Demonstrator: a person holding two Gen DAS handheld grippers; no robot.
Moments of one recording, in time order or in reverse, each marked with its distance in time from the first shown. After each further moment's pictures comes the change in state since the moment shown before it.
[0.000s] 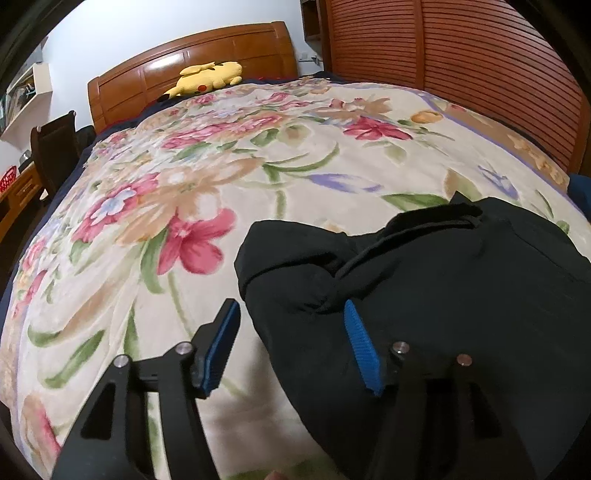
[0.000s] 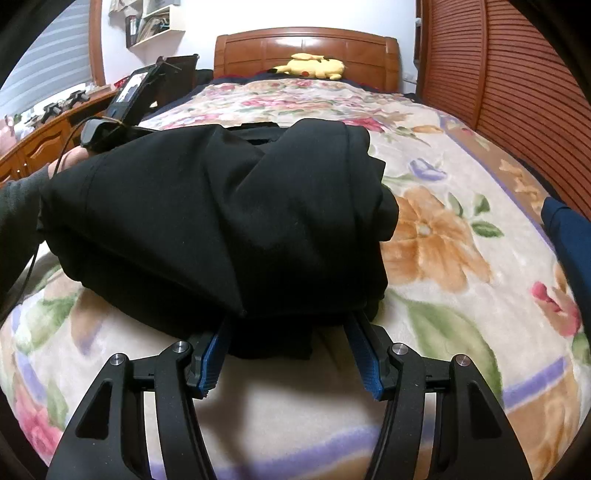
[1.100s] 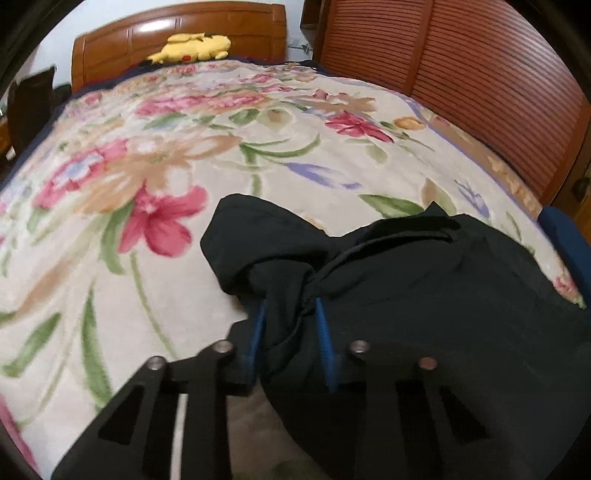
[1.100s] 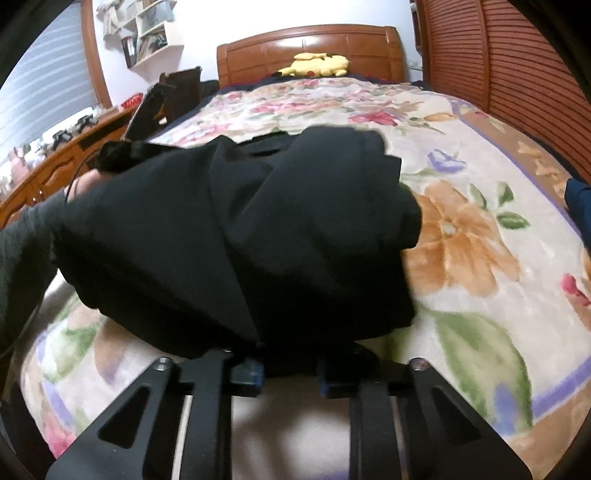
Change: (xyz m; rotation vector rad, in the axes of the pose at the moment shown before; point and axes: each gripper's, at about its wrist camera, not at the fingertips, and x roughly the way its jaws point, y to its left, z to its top) left arm 0.005 0.012 0.006 -0.092 0.064 -0.178; right arm 0.000 -0.008 0.014 0.103 -0.031 0.121
